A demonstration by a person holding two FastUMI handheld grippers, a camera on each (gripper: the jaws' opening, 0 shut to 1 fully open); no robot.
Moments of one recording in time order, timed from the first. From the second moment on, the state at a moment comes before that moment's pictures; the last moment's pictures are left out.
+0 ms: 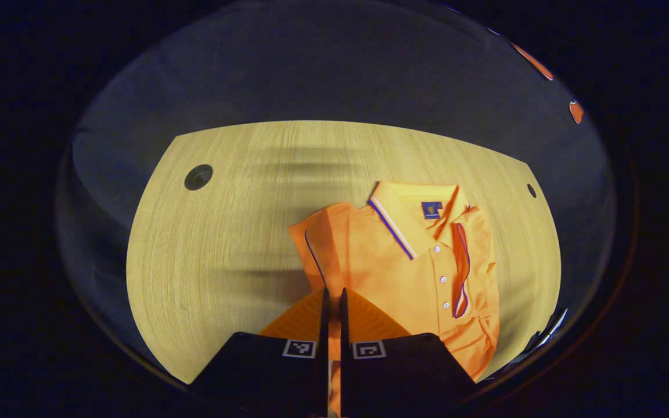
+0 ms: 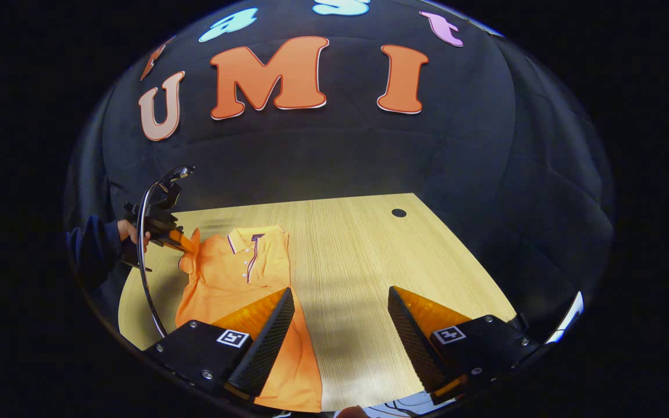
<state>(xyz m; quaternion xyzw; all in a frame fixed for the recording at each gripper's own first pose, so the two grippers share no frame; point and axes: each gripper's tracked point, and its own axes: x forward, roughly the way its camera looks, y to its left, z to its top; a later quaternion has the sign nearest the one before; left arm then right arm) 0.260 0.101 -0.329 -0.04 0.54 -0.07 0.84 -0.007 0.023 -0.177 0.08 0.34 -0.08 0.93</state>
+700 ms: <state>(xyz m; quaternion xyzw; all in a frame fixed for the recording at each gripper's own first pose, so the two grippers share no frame) 0.268 0.001 -0.349 -0.09 0.55 -0.17 0.81 -0.040 0.017 -0.195 0.11 0.37 -0.13 0.92</state>
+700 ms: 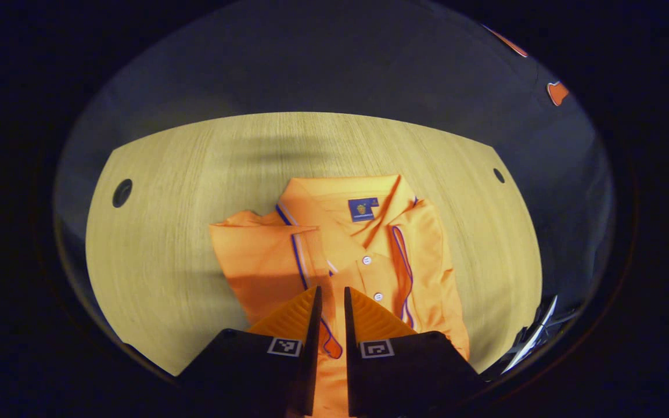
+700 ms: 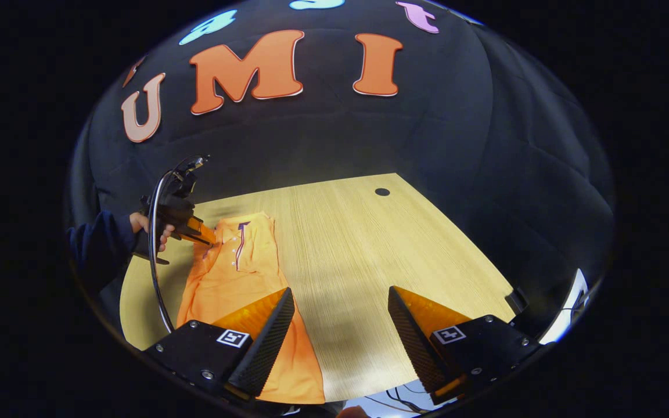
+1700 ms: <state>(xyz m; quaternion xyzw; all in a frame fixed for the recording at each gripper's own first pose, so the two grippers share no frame) 0.123 0.062 -0.286 -0.13 0.50 -0.11 0.85 -0.034 0.074 -0.207 0.07 0.37 0.03 0.92</state>
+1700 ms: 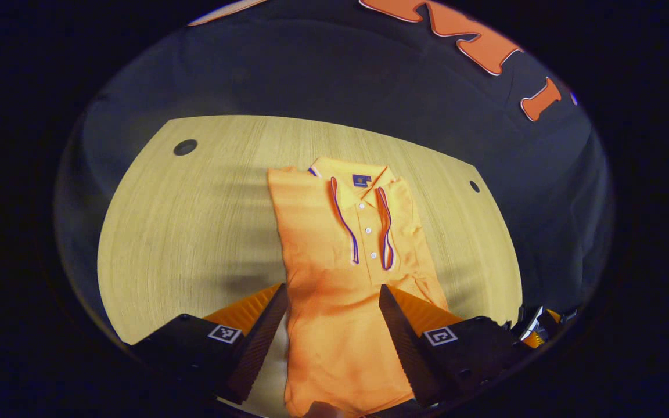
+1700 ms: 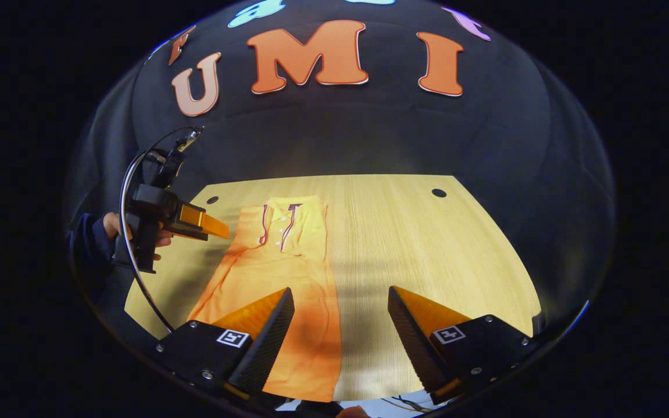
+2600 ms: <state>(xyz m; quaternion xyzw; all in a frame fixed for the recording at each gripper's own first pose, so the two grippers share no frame) -0.099 0.086 -0.322 -0.06 0.55 -0.05 0.83 -0.130 0.102 -0.297 0.02 0.47 0.17 0.87</state>
